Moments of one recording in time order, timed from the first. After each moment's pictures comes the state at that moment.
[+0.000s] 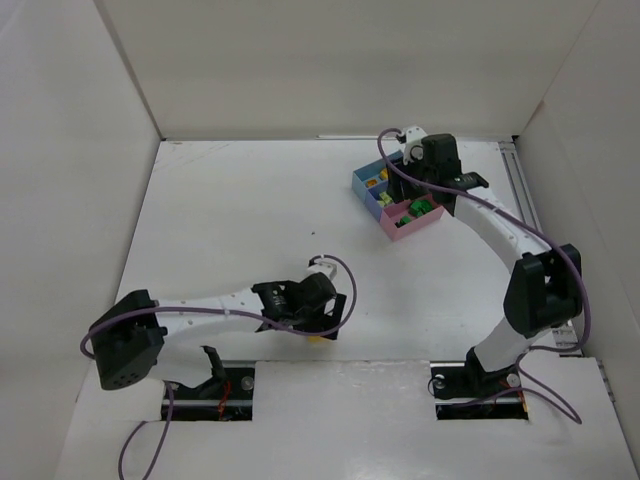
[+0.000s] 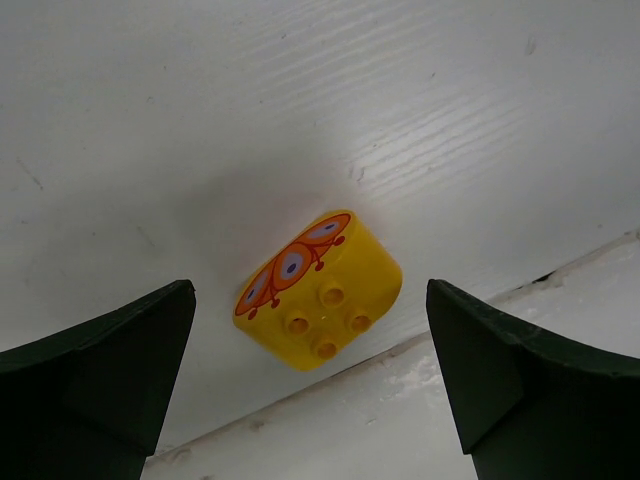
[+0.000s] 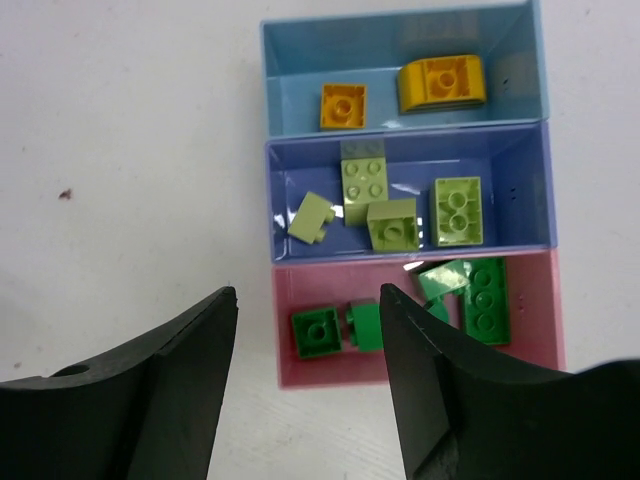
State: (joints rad) left arm -1.10 1.27 0.69 -0.46 -0.15 -0.74; right arm 0.30 1.66 1.38 -0.35 -0.13 -0.08
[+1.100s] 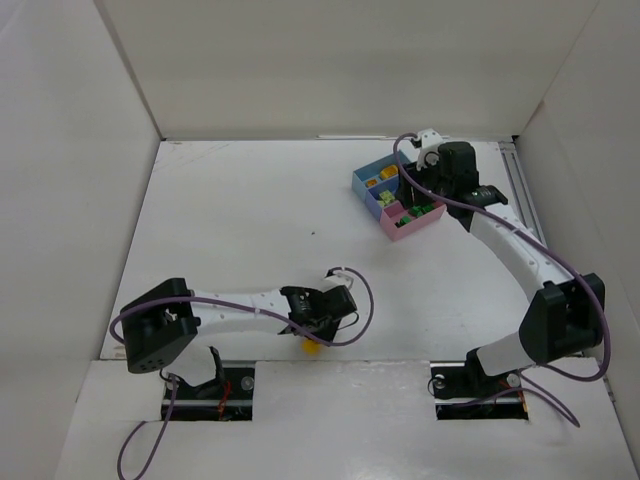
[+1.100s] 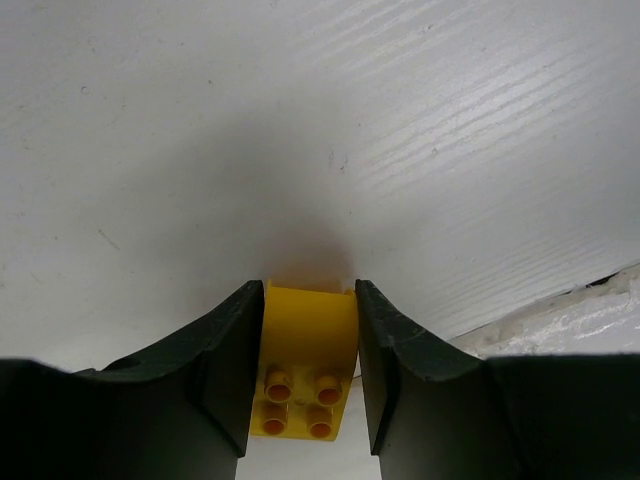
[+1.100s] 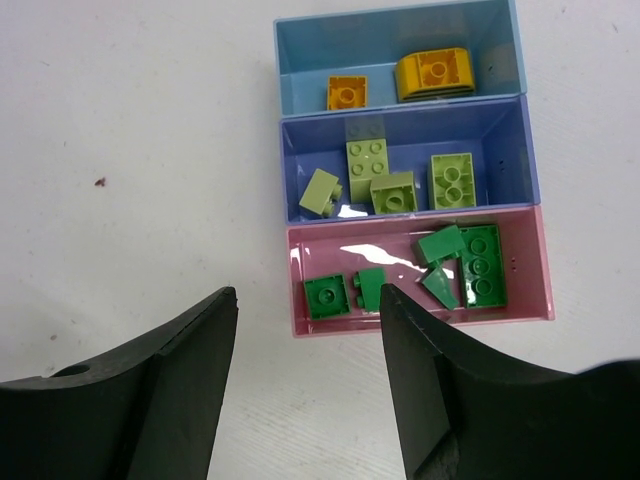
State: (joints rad) left arm -1.22 1.47 0.78 -0.53 -0.23 -0.71; right arm 0.28 1.46 1.23 -0.33 -0.17 -0.05
